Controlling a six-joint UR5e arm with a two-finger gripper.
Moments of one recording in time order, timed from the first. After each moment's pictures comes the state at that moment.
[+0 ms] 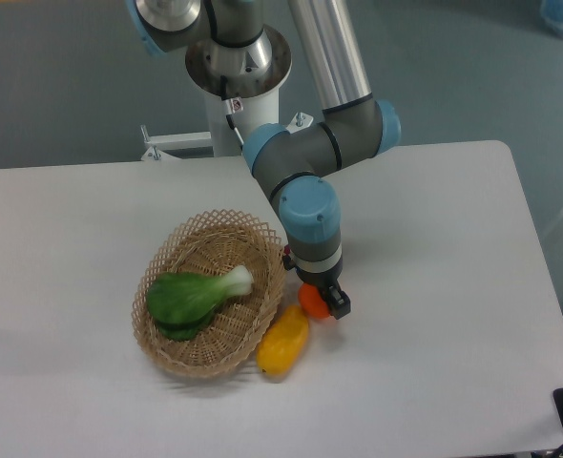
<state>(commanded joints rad) 2.42 -2.02 -1.84 -0.79 1.69 1.52</state>
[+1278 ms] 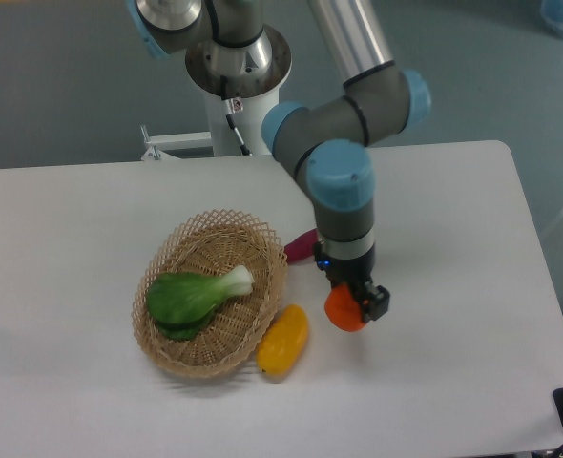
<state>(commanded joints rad) 2.55 -1.92 -1.65 -0.82 1.54 1.34</state>
